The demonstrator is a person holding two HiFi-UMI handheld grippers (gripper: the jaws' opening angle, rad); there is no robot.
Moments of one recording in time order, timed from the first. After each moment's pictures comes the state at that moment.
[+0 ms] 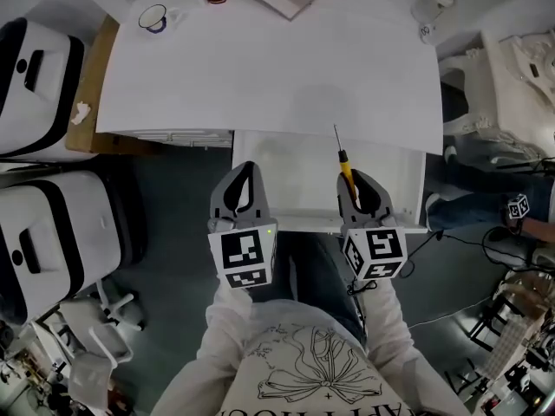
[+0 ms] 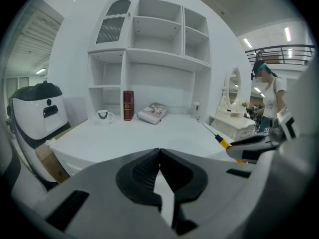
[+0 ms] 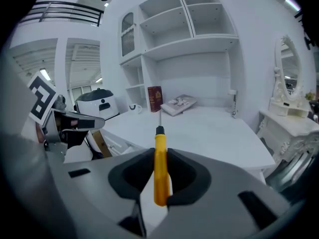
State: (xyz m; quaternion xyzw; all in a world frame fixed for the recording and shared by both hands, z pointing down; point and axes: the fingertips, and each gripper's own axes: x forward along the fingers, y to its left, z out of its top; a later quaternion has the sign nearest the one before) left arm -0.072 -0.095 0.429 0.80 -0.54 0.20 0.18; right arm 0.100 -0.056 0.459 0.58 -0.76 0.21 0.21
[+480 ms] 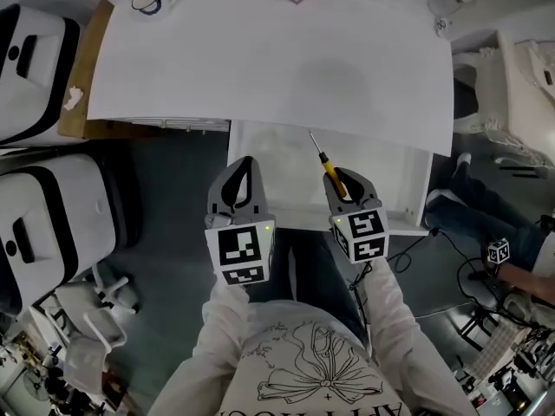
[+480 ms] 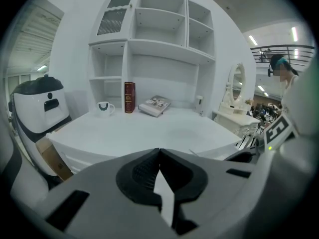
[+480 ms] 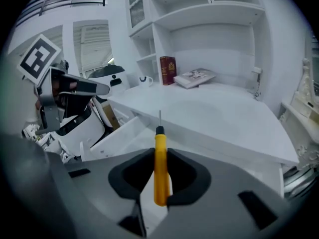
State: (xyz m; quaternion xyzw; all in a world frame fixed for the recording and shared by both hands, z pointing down) left arm -0.071 -0.099 0.464 0.78 -0.54 0.22 0.21; right arm 0.083 -0.051 0.555 0.47 -0.78 0.25 0.32
